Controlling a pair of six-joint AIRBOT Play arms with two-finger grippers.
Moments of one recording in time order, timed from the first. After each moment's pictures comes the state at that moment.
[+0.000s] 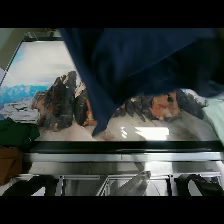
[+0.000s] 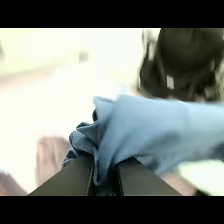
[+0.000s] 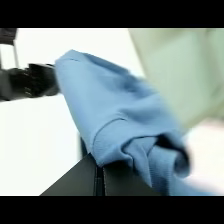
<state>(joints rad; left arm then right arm) -0.22 -1.04 1.93 -2.29 1.14 1.78 -0.18 -0.61 1.04 0.13 1.12 0.68</state>
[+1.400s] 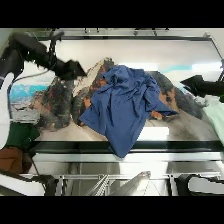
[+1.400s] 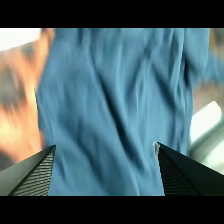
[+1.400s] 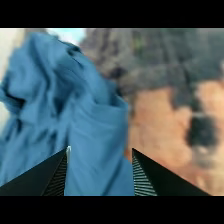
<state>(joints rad) -0.04 -1.71 1.71 -2.28 1.48 1.86 -0.46 -1.47 1.08 -0.52 1.02 0.95</state>
